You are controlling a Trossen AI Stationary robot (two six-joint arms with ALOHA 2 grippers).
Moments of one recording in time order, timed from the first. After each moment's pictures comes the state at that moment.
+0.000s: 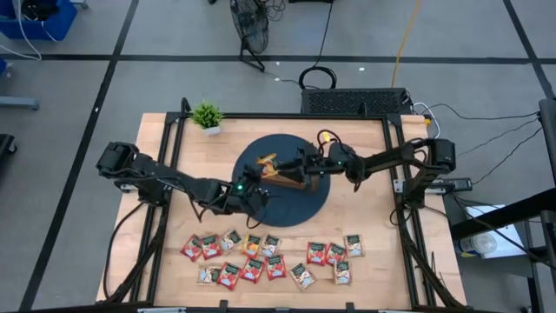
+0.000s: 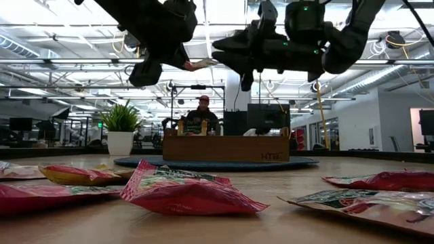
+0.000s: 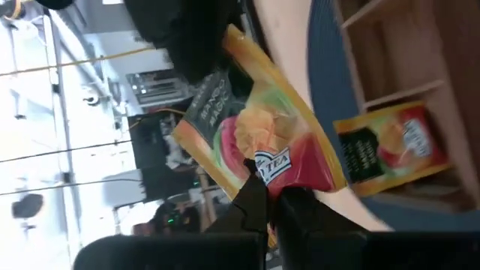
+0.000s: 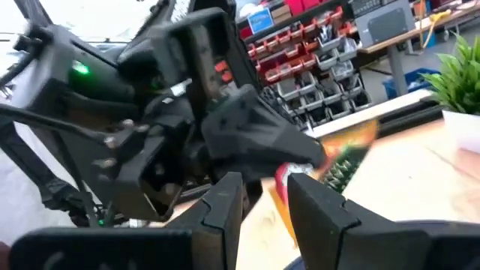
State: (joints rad) left arm -0.24 1.60 1.01 -0.16 -1.10 0.93; right arm -0.20 1.70 0.69 1.09 -0.31 0.44
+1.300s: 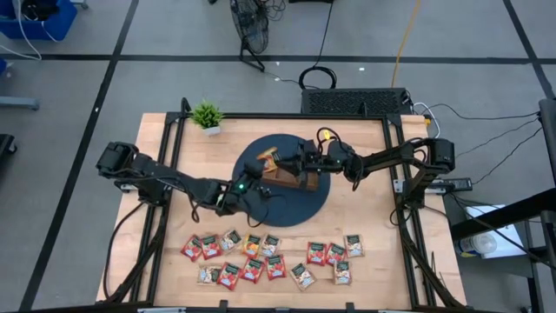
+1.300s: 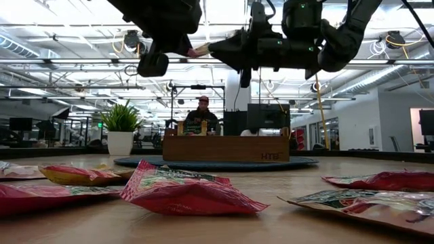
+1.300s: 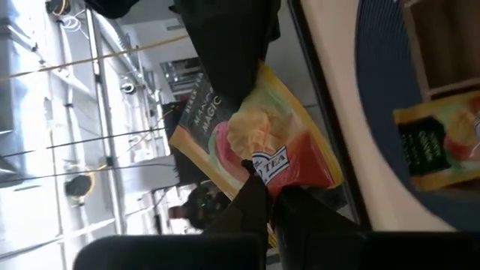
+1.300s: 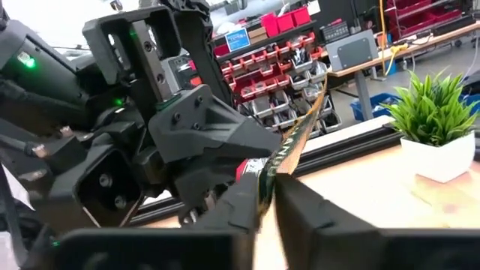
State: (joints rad) left arm -0.24 1.60 1.01 0.02 -1.18 1.10; right arm -0.20 1.70 0.72 1.09 -0.21 0.37
